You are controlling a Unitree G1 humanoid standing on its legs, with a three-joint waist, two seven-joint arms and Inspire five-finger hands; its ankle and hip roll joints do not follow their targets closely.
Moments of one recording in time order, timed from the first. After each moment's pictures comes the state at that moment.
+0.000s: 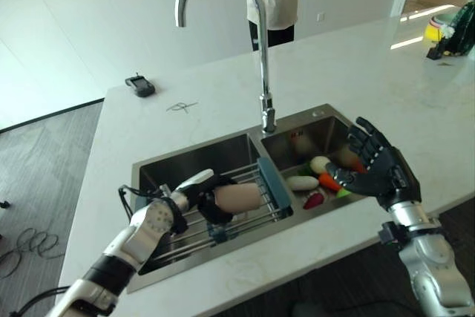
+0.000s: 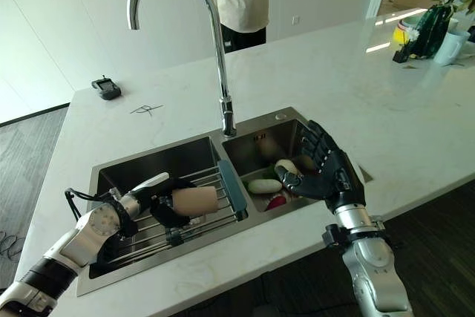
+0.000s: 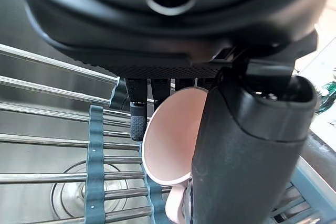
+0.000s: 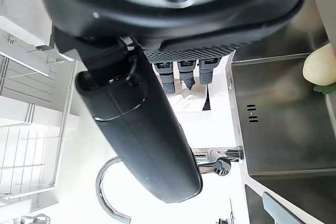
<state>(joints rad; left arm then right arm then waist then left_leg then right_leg) -0.29 0.68 -0.40 0.19 0.18 0.04 -0.25 0.11 -0.52 -0.06 -0.18 0.51 -0.11 0.04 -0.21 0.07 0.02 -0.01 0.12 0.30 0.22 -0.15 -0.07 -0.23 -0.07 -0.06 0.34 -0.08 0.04</state>
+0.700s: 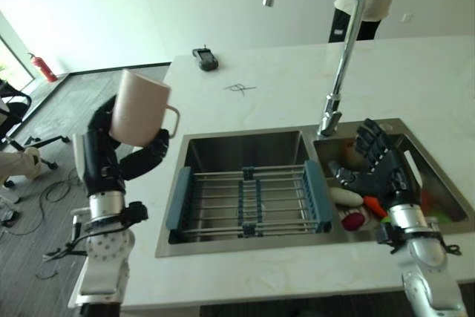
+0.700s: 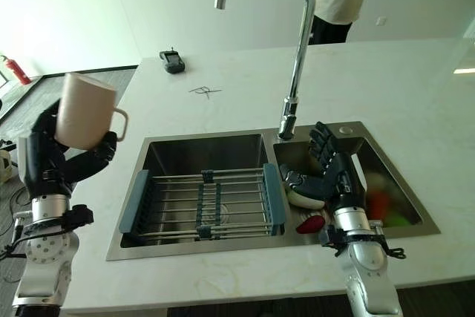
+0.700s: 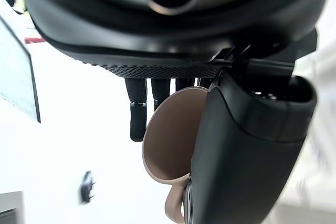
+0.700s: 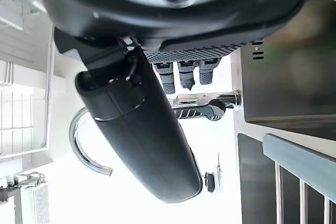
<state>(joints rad) 0.02 0.42 0.19 -0.08 -0.23 -0.32 0.32 0.11 -0.43 -0.09 -0.18 0.40 -0.11 -0.02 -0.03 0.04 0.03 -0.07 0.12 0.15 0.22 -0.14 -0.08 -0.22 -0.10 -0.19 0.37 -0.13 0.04</state>
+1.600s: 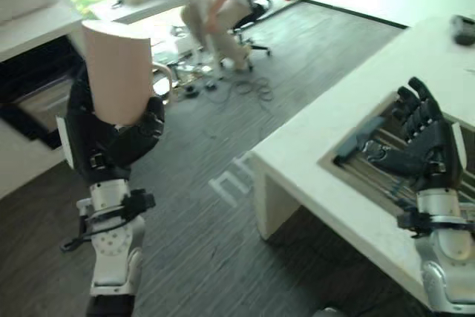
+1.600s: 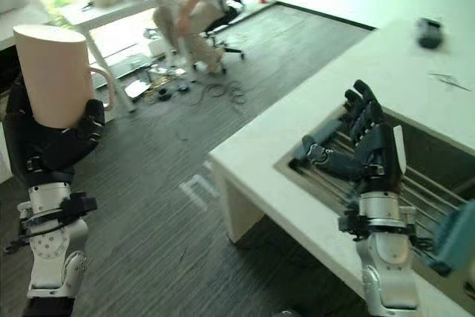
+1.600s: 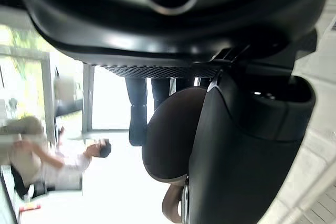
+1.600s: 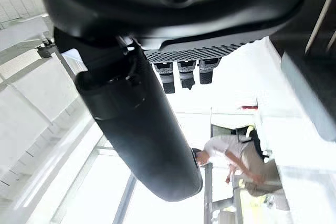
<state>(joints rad) -0.03 0.39 0.14 -0.15 -0.37 -0.45 0.26 0.06 -0.43 -0.18 -0.28 0.38 -0.19 -0.07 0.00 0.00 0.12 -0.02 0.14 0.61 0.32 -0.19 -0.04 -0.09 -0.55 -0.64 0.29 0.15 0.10</state>
